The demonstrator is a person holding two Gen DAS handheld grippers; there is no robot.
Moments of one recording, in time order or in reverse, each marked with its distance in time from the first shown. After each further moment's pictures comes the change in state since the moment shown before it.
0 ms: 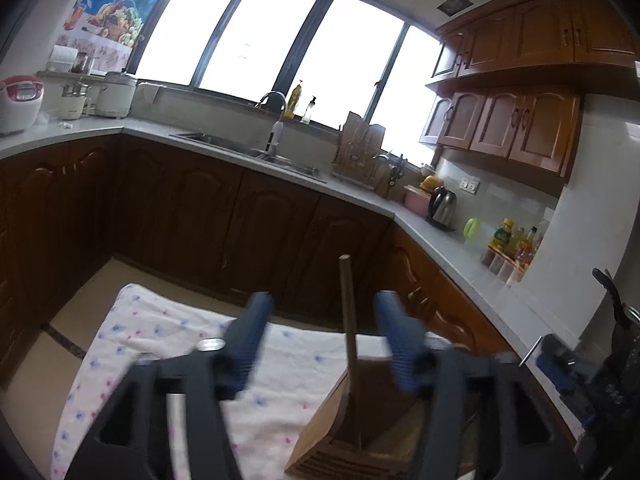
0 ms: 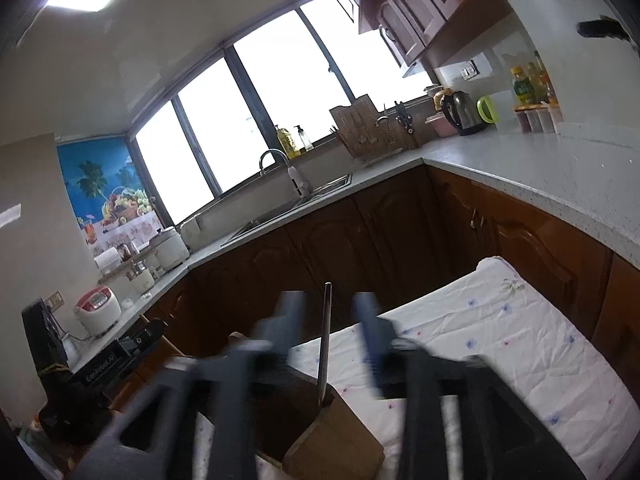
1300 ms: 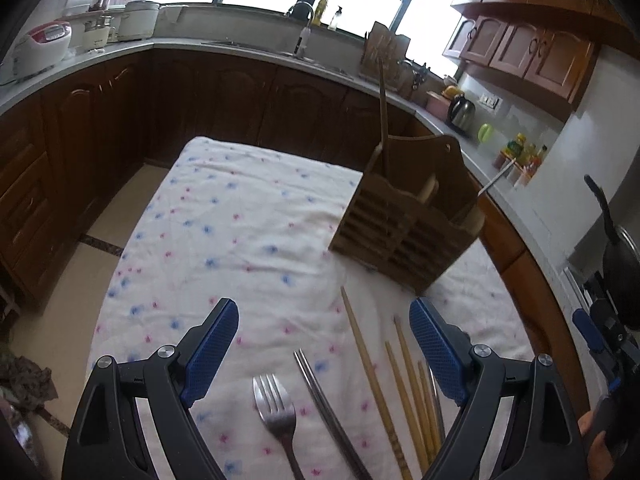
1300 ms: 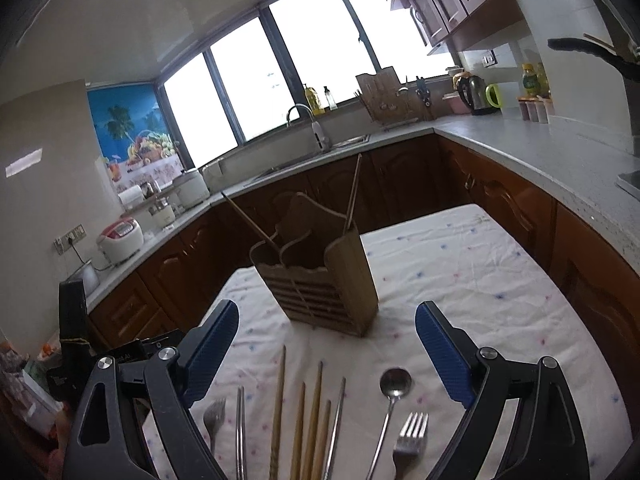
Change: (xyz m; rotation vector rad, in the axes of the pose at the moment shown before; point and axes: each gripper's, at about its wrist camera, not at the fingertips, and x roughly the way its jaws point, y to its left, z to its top) left arm -0.187 0.001 -0.040 -0.027 0.362 0.076; right arm -0.131 0.020 -0.073 -0.133 0.184 0.012
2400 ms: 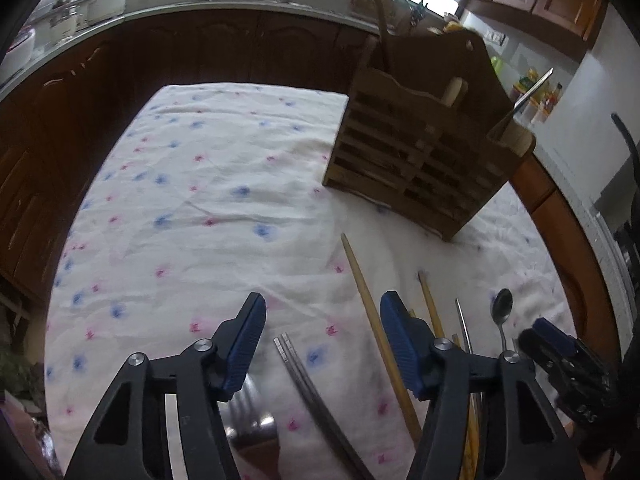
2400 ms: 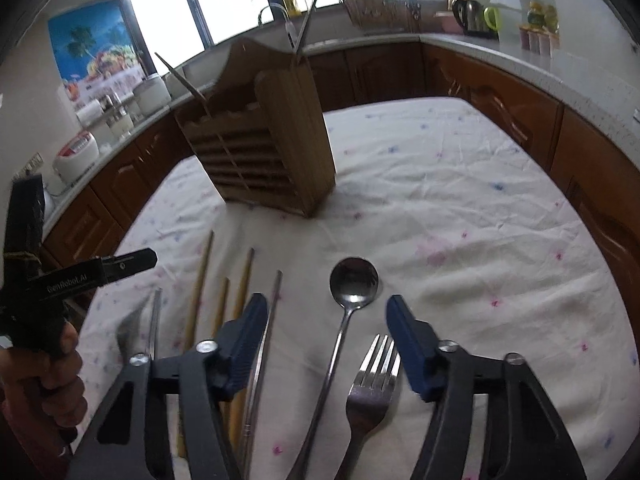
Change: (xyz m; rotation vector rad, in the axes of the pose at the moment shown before) left arm 0.109 -0.028 0.000 0.087 0.209 0.062; right arm 0.077 -0.026 -0.065 -0.055 0.364 -0.138
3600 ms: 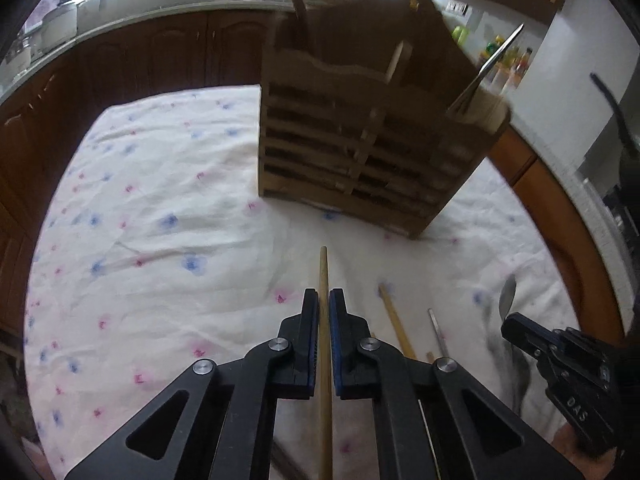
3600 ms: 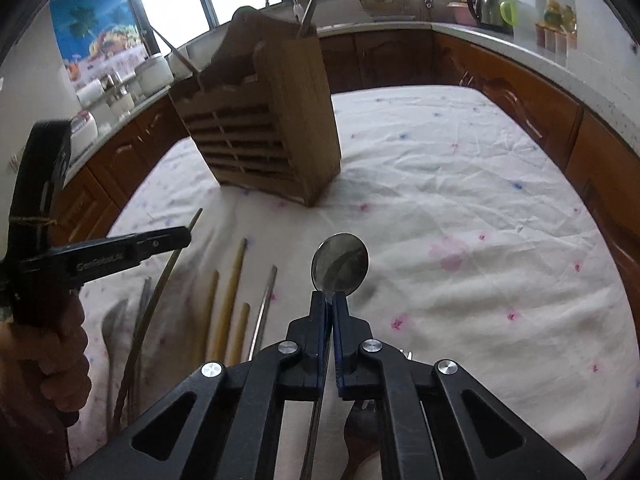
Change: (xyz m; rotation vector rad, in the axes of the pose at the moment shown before) left arm 0.025 -0.035 0.025 0.119 0.040 -0.057; right arm 0.004 -0.001 0.011 -0.025 0.017 0.027
